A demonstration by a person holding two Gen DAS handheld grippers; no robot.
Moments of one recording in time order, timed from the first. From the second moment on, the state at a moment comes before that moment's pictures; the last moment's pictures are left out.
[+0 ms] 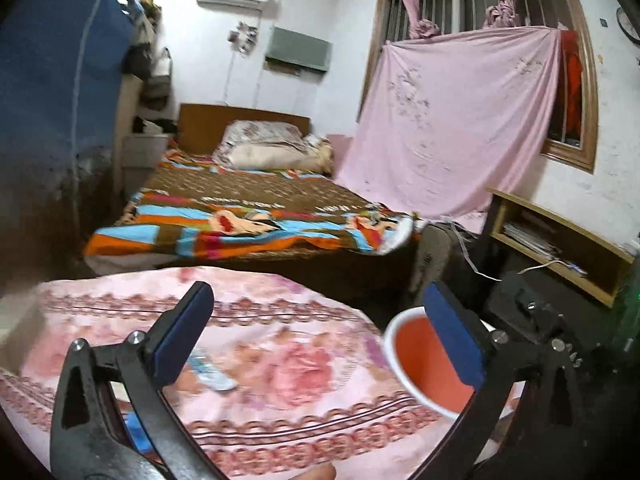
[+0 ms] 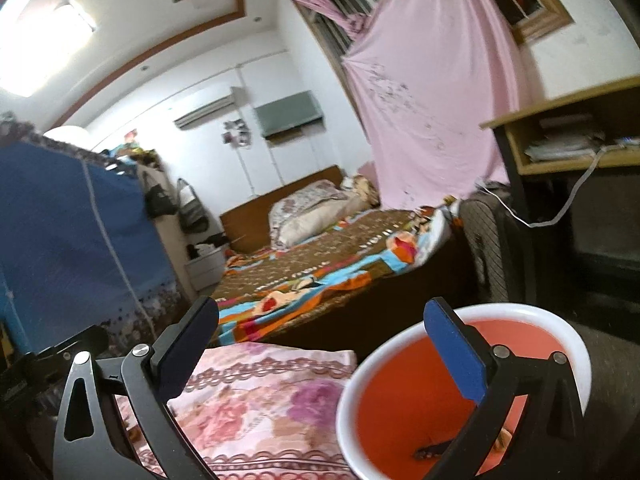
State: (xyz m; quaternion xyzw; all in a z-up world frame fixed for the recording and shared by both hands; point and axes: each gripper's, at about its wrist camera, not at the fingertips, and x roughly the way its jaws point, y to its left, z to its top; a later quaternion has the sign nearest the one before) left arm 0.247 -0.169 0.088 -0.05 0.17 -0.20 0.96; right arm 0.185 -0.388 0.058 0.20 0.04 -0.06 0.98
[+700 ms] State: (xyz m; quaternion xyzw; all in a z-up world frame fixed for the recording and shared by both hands) left arm 0.189 -0.062 0.072 -0.04 0.09 -0.07 0.99; right arm 0.175 -0.283 0.069 0.07 0.00 0.05 1.00
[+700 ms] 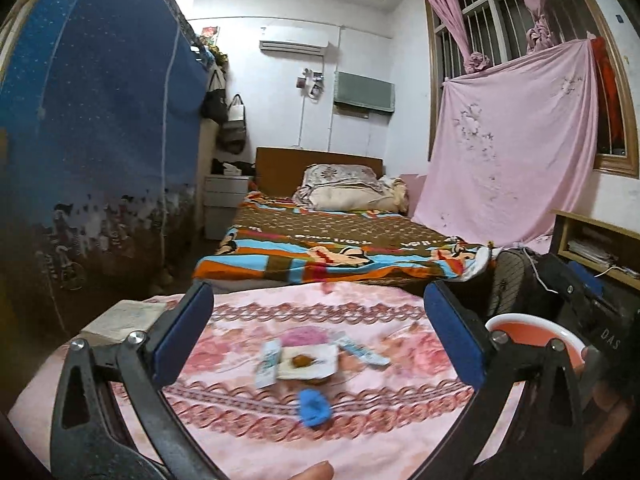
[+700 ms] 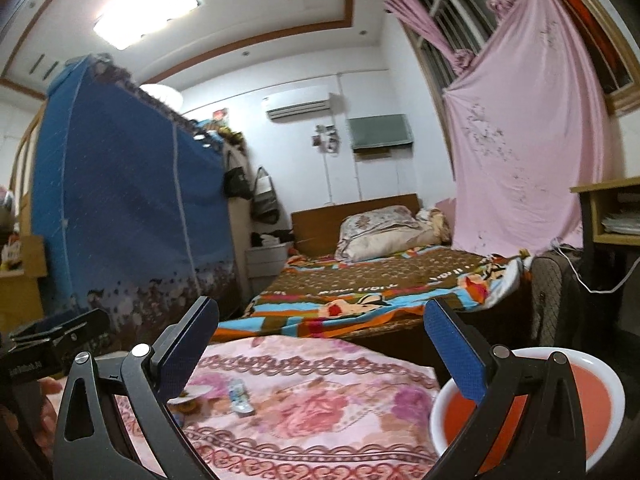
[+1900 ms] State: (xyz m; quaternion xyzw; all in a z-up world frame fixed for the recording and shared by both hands) left arm 0.251 -0.063 -0.004 -0.03 0.37 -0.17 0.91; right arm 0.272 -0.214 0.018 -0.01 0.29 0.16 0.95
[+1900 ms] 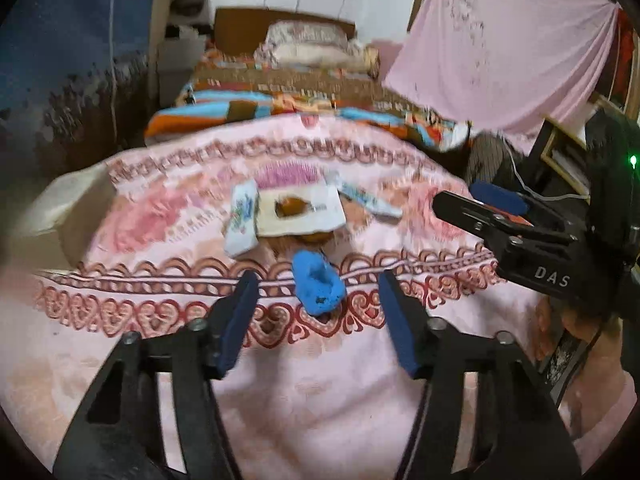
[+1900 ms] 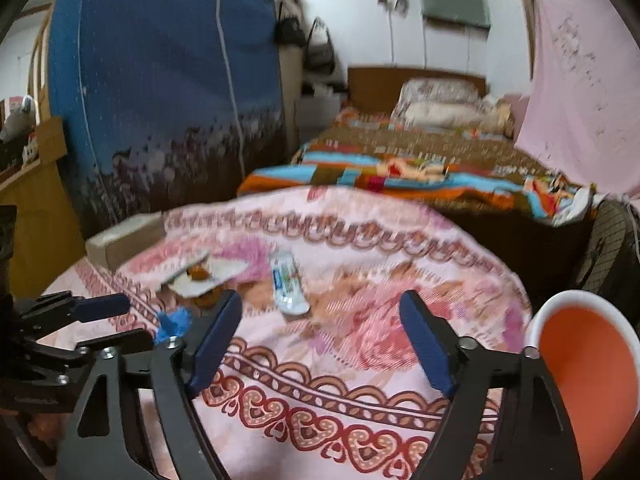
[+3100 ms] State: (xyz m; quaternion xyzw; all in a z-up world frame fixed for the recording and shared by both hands) left arm 0.220 -0.049 0.019 -0.06 0.29 -0.19 0.94; right arm 0.257 -0.206 0.026 0.00 0.26 0.19 0.95
